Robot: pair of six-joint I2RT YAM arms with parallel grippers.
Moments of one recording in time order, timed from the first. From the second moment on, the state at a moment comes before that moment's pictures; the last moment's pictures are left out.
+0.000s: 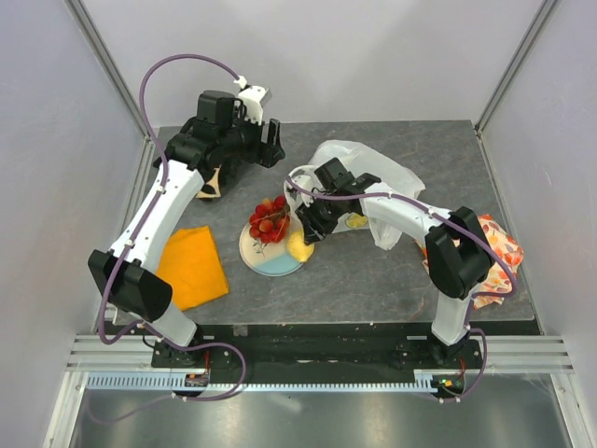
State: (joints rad) left arm -0.38 1.60 1.74 -0.68 0.26 0.02; right arm 0.65 1.85 1.42 -0.63 -0.49 -0.20
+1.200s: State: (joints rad) left arm -0.32 1.54 1.68 -0.71 0.58 0.06; right arm 0.42 1.66 1.51 -0.82 -0.39 -0.40
